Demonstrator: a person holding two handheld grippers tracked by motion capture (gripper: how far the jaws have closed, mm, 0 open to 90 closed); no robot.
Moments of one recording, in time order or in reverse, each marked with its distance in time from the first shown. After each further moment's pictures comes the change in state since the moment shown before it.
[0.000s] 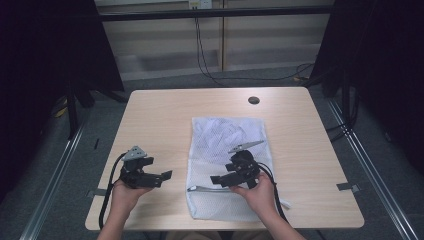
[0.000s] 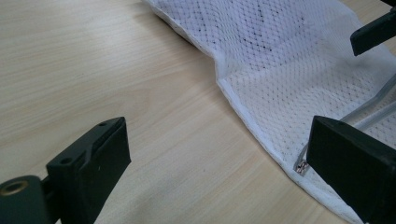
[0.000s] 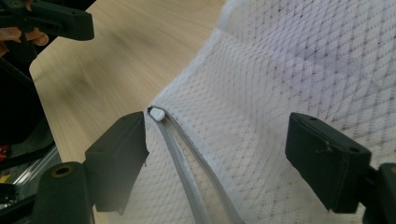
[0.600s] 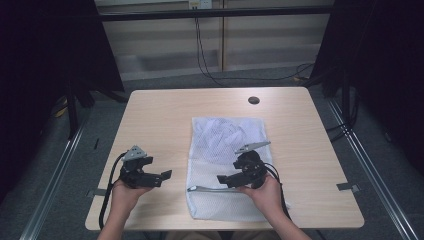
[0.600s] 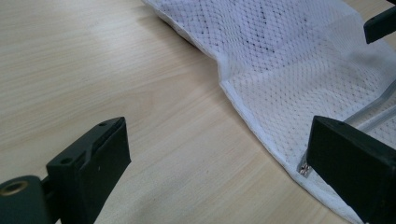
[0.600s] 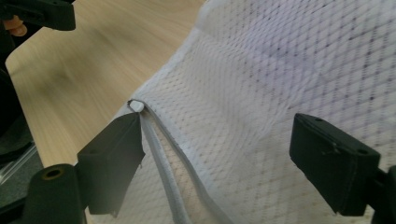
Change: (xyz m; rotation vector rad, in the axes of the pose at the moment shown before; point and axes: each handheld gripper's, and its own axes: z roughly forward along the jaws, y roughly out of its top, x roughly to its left) left arm 0.000 0.001 -0.002 -0.008 0.016 0.009; right arm -0.006 -0.006 -0.014 -0.010 -0.054 -0.035
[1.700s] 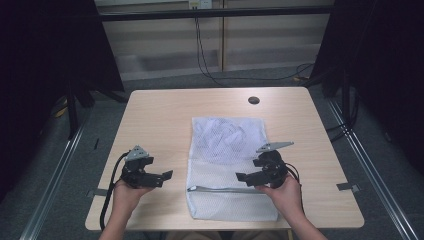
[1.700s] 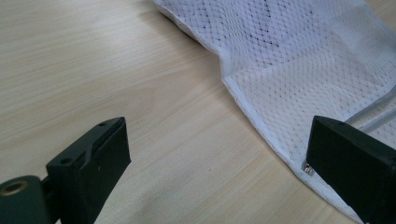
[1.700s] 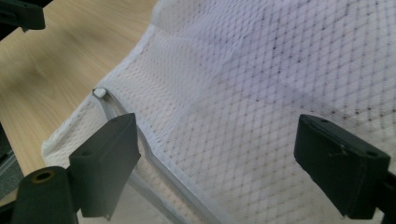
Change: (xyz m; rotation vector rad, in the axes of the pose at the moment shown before) left arm -0.002 0.001 0.003 0.022 0.019 0.011; right arm -0.029 -0.018 -0.037 -0.045 -0.083 0.020
